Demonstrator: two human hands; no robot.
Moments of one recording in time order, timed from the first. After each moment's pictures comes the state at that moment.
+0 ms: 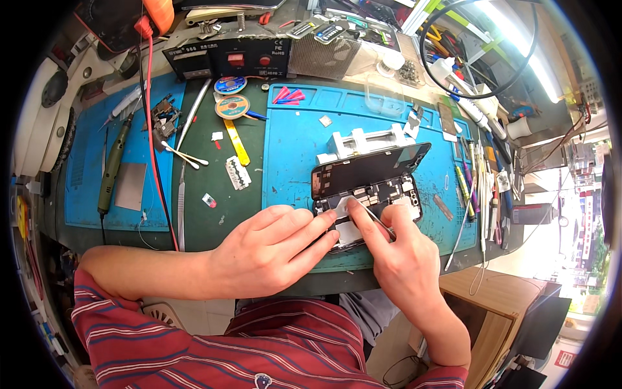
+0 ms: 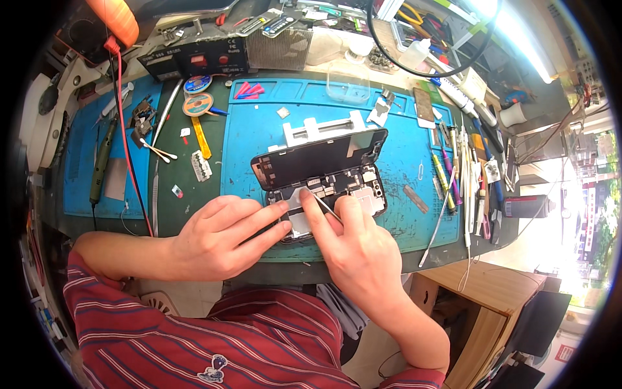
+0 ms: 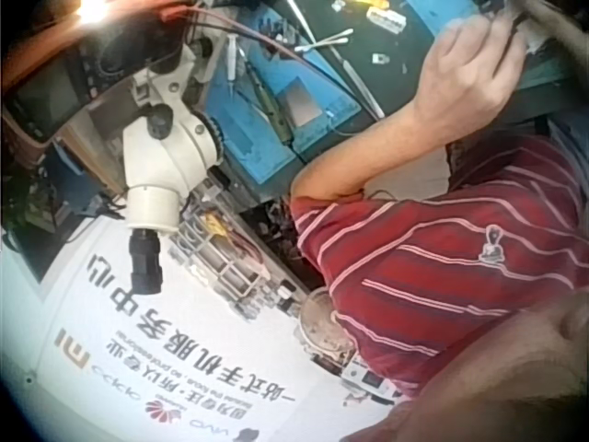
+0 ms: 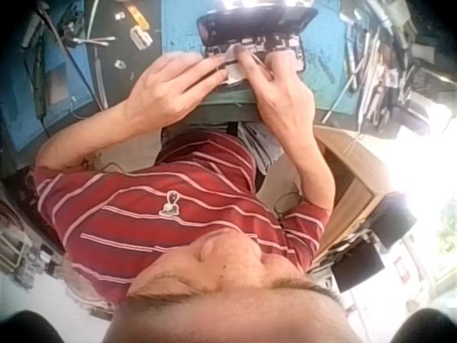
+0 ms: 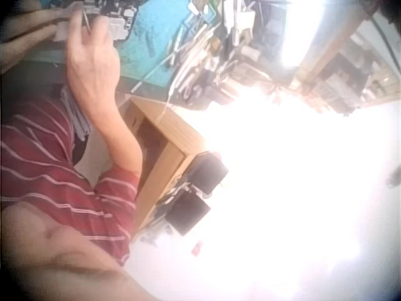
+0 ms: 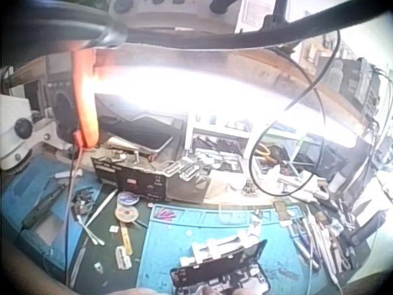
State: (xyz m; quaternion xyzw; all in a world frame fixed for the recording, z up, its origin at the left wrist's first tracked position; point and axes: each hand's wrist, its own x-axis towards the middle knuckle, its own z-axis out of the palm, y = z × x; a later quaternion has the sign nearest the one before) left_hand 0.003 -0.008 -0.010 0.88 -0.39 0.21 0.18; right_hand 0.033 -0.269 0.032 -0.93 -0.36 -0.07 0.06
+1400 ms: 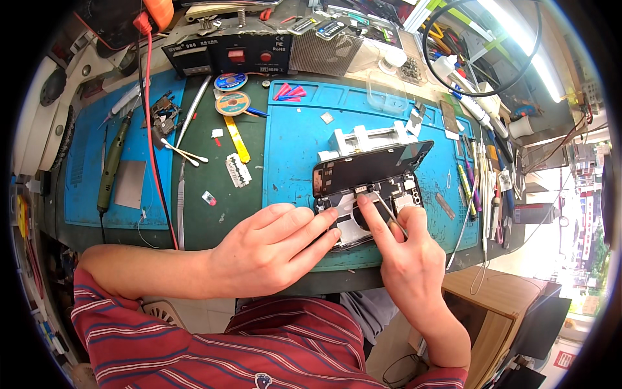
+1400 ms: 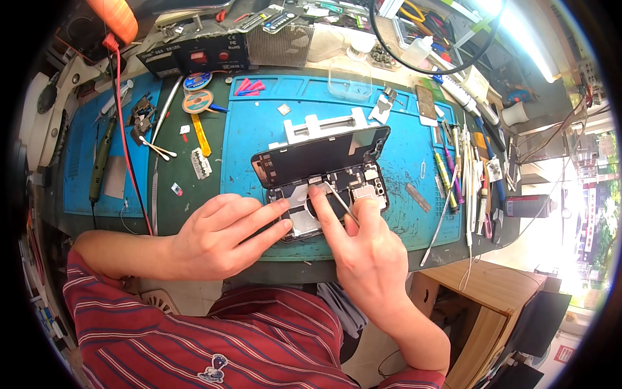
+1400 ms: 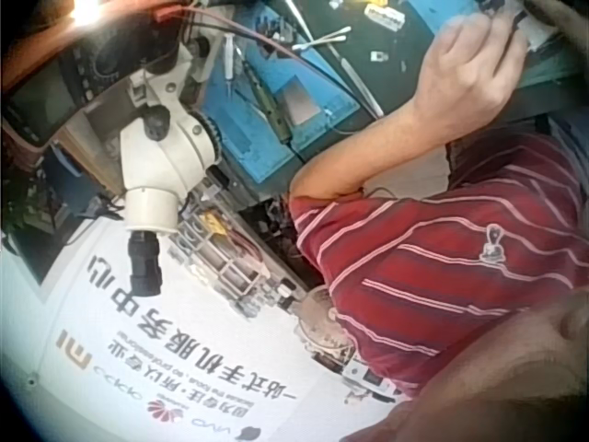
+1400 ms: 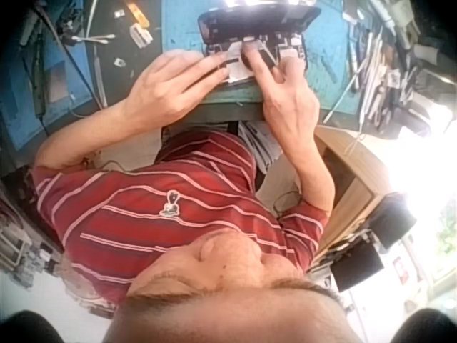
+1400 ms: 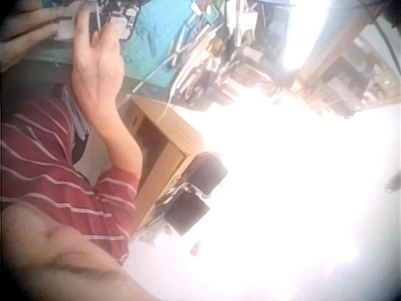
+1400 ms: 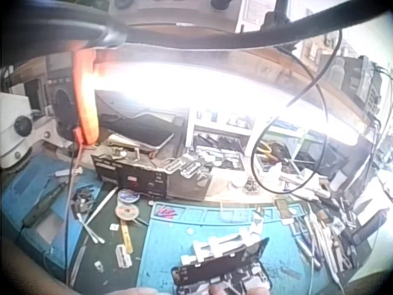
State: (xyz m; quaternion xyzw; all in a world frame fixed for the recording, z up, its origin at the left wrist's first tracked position) left_hand 0.002 -0.009 -0.007 0.88 -0.39 0.21 0.17; right_hand 0.025 -0.273 0.033 -0.95 -0.31 -0.09 0.01
